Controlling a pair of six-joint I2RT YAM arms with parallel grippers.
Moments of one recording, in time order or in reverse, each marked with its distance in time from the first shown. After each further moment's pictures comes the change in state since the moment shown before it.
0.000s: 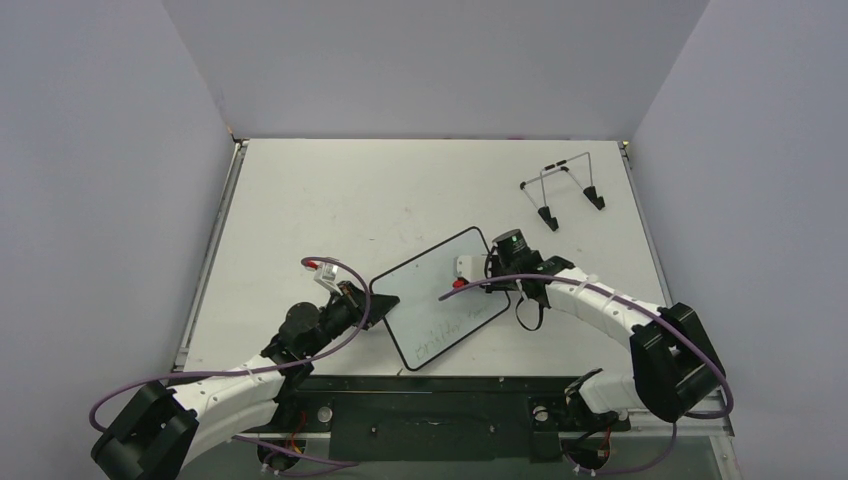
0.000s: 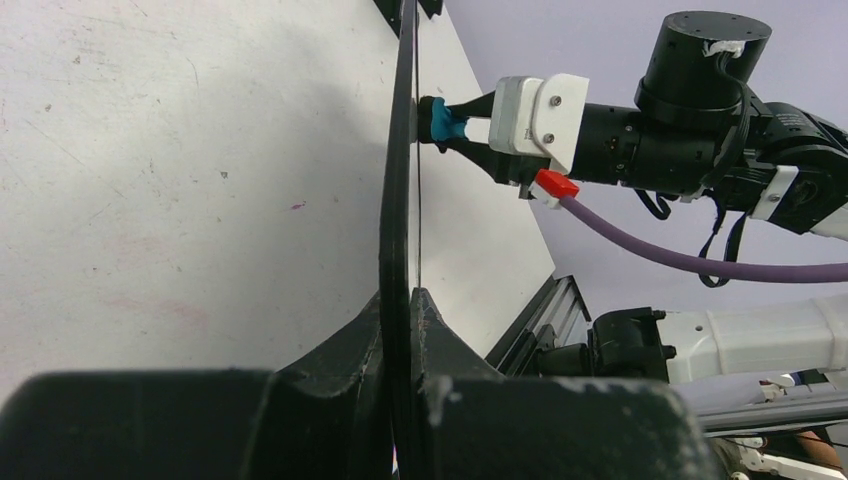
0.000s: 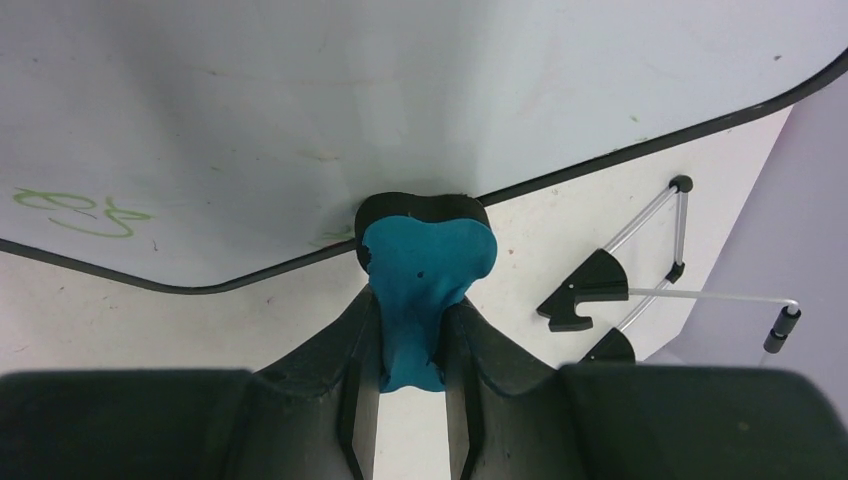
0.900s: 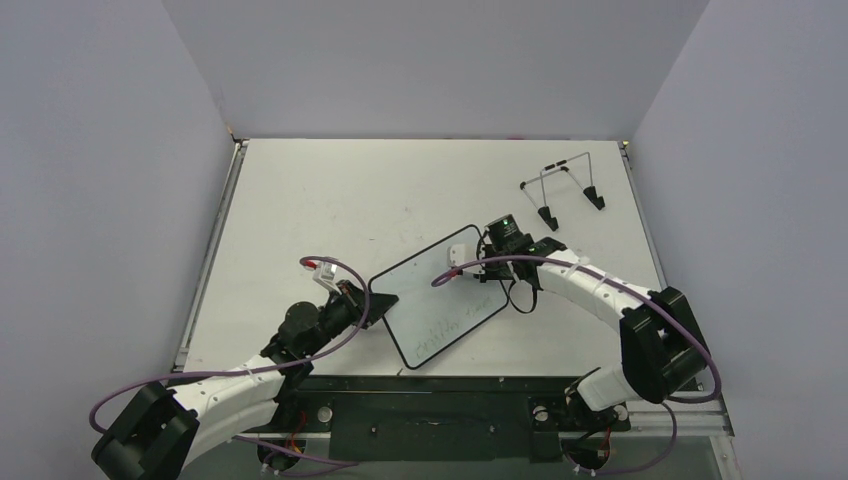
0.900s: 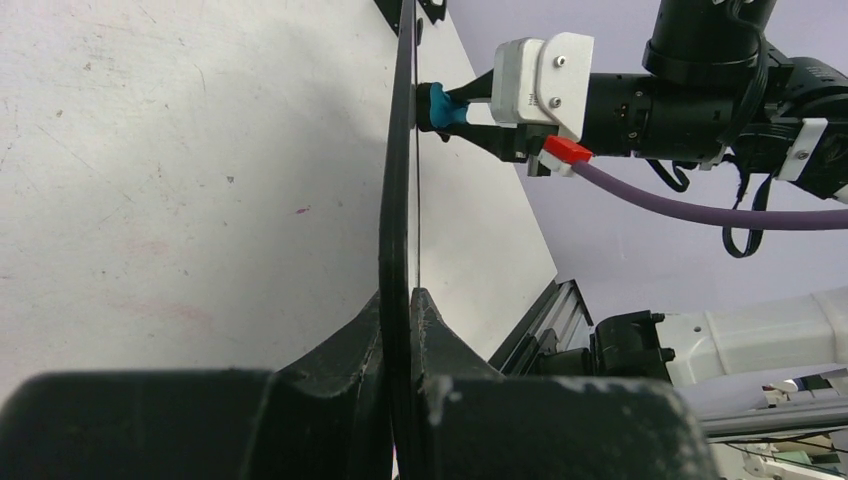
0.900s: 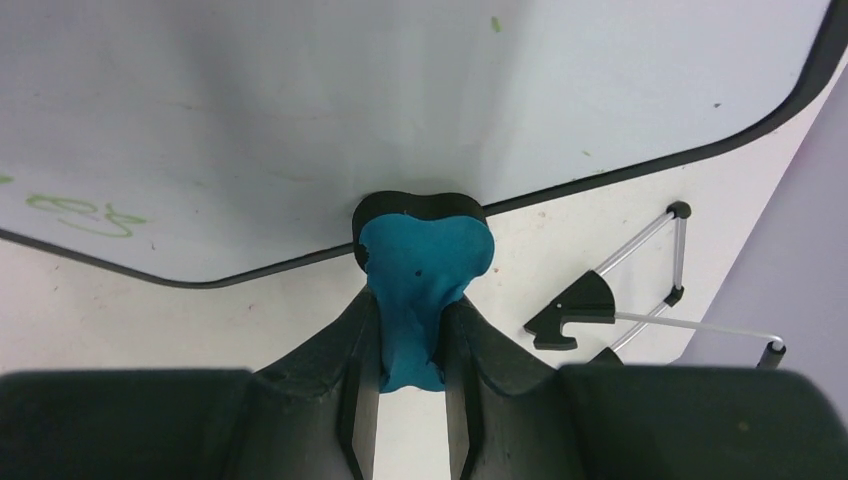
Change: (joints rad) left arm 0.010 0.000 0.000 0.000 0.006 0.000; right arm 0.000 0.086 0.148 -0.136 -0.041 -0.019
